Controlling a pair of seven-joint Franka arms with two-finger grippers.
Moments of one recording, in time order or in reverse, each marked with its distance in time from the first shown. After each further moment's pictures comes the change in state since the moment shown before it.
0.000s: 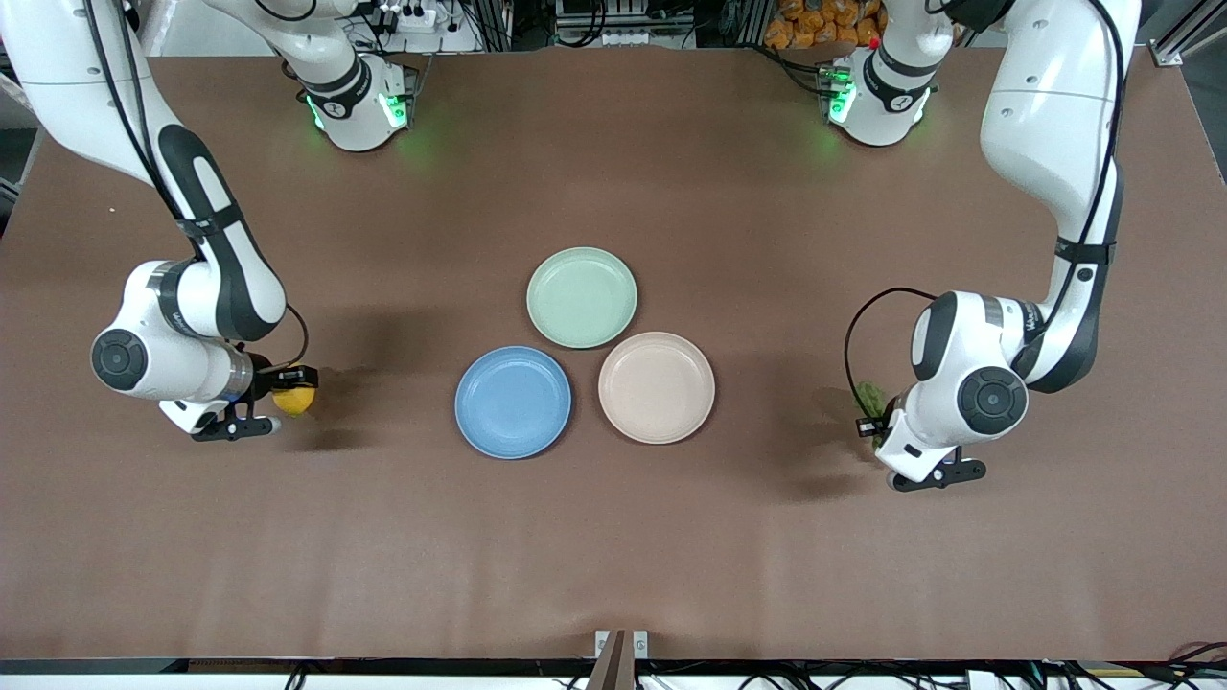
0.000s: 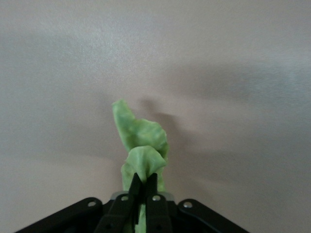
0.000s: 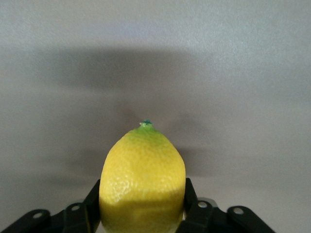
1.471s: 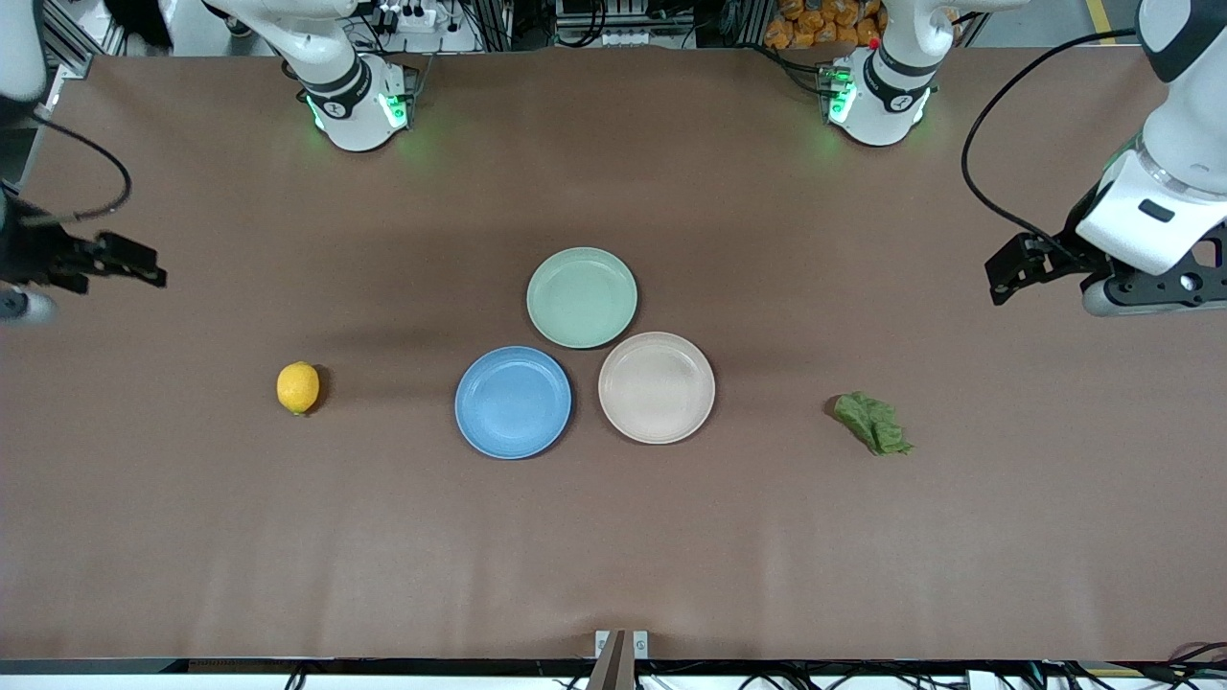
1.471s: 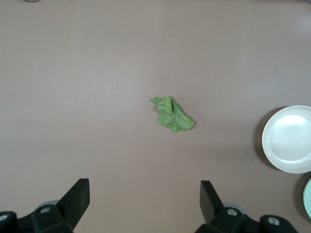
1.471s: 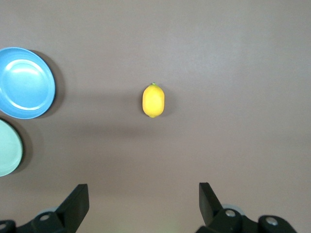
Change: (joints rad) left arm 0.012 -0.629 -0.003 0.029 -0.002 -0.450 0.199; right arm -0.022 -0.480 0.003 0.341 0.000 -0.714 0.023
